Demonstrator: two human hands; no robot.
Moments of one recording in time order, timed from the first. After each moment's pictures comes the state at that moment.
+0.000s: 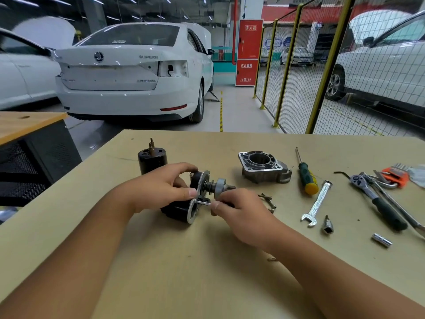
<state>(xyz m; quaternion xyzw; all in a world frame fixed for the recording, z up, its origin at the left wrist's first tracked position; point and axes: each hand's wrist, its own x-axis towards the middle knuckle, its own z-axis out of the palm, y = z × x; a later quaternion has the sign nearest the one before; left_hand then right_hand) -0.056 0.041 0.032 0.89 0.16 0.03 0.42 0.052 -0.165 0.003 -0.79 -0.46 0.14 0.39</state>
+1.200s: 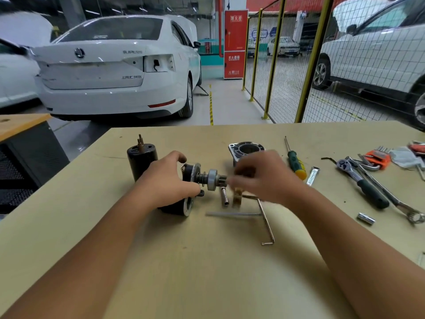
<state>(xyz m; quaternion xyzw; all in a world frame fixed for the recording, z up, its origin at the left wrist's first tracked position) -0.038 0.011 0.027 0.90 0.30 0.13 0.30 0.107 -0.191 0.033 -0.81 -0.49 -0.03 0.33</state>
